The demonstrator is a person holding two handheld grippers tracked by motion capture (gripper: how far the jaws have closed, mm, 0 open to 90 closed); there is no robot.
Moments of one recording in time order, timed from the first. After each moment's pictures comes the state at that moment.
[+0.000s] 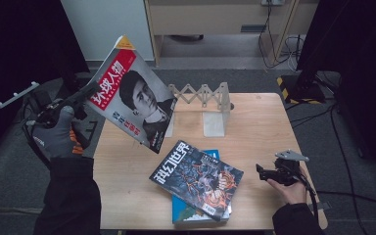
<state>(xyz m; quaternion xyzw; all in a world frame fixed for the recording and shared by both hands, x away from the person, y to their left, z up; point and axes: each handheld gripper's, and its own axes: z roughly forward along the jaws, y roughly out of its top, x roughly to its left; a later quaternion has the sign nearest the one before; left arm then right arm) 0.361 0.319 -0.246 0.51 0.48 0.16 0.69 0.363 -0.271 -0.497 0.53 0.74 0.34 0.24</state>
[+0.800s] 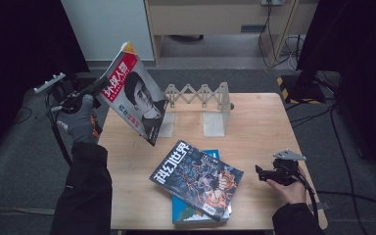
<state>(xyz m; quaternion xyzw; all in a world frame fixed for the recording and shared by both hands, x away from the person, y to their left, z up) 0.426 0.308 -0.278 0.52 0.52 0.21 0.64 0.366 -0.270 -0.501 0.53 0.75 0.33 0.24</state>
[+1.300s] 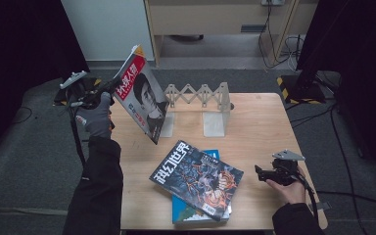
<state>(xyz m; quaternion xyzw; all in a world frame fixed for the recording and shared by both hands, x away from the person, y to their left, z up) 0.450 0.281 -0.292 0.54 0.52 0.24 0.61 0.367 -0.269 -0.501 0.52 0.75 0.33 0.24</state>
